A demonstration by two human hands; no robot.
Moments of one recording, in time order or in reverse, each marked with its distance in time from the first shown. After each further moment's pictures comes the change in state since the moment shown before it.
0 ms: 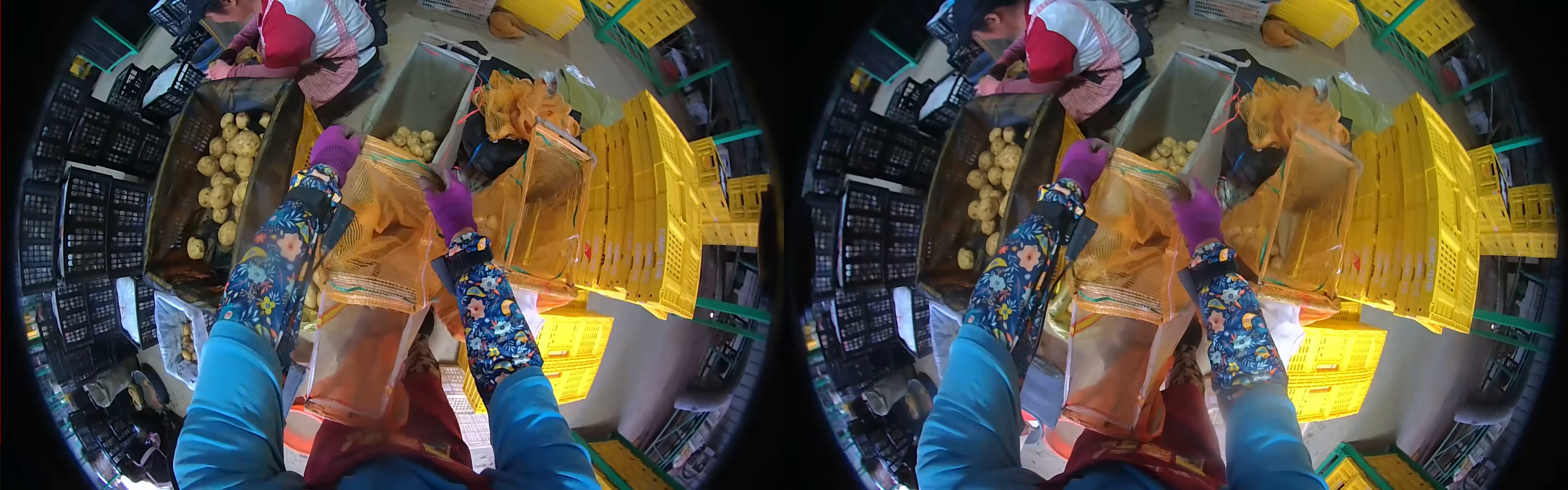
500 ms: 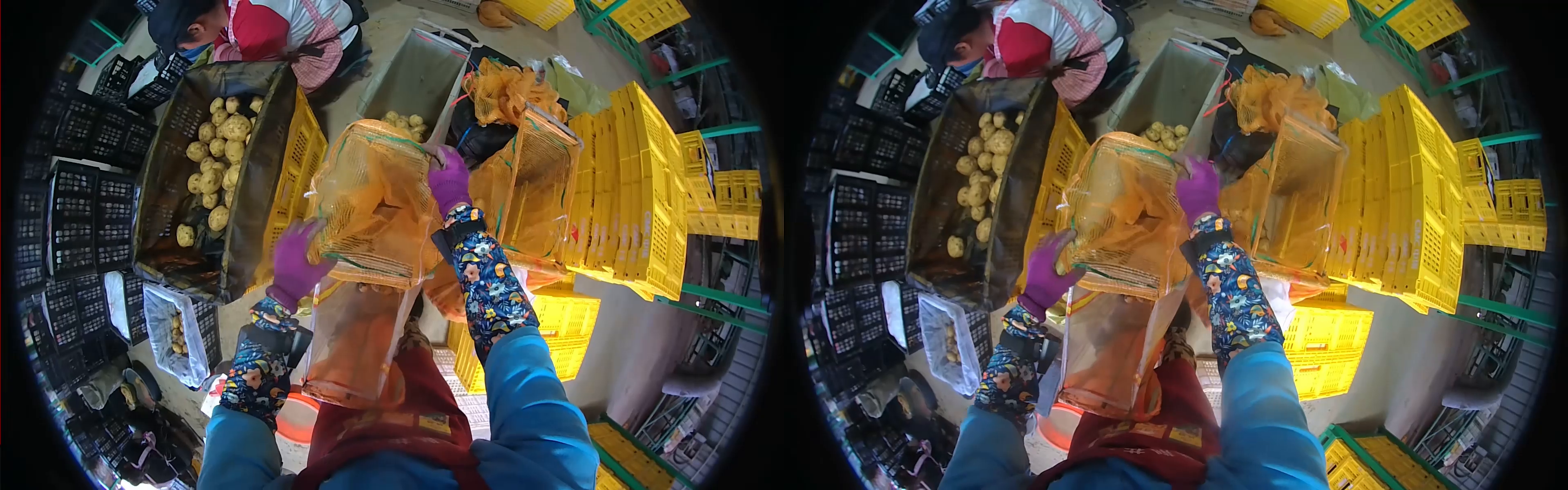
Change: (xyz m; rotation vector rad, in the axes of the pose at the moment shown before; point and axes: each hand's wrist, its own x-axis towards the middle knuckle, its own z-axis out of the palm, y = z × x) left_hand -0.250 -0.027 -0.059 0.094 -0.071 0.320; right_hand 0.017 0.029 0.001 -0.171 0.194 -0.386
